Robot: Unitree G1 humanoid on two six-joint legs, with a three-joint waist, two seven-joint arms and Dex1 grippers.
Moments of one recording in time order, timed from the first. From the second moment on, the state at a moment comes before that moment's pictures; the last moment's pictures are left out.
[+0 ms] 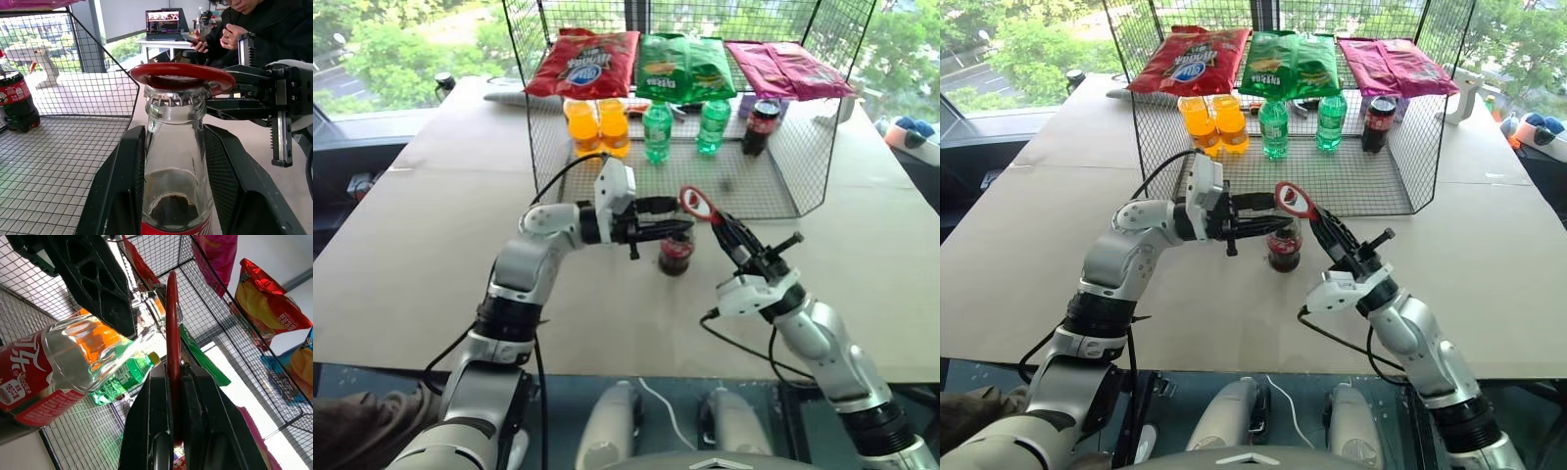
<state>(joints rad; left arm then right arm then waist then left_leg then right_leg) -0.62 0.42 -0.11 0.02 -0.41 0.32 -1.13 -0.08 -0.44 0.21 -0.28 -0.62 -0.43 0.03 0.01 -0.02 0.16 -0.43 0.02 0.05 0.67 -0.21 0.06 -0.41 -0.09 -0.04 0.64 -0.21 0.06</state>
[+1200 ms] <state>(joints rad) -0.63 0.43 -0.13 0.03 -0.42 0.26 -1.16 -0.24 -0.72 0.10 -0.49 -0.37 -0.23 0.51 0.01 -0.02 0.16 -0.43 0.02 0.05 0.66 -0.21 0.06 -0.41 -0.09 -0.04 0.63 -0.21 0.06</state>
